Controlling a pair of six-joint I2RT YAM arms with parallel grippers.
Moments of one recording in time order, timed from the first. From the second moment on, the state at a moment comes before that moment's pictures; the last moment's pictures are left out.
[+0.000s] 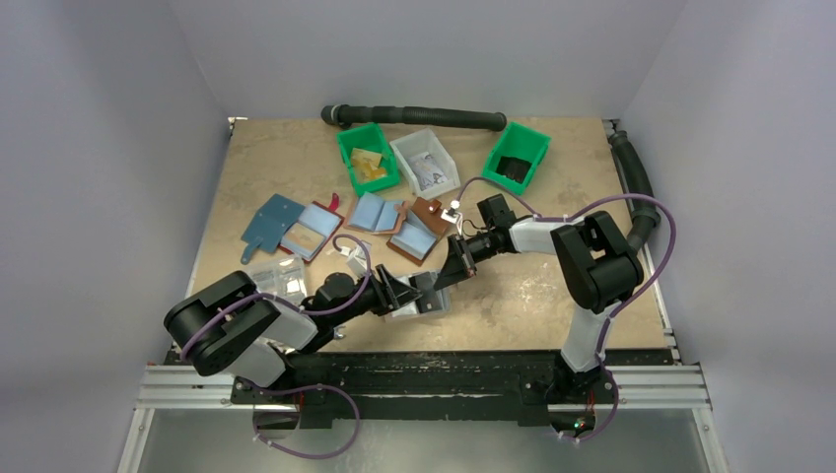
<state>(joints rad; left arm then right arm) -0.78 1.49 0.15 1.06 0.15 -1.10 0.42 1.86 0.93 -0.19 -1.28 0.01</state>
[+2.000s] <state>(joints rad) -0.72 1.56 0.14 1.26 0.22 -0.98 0.40 1.86 0.96 -0.30 -1.30 -0.07</state>
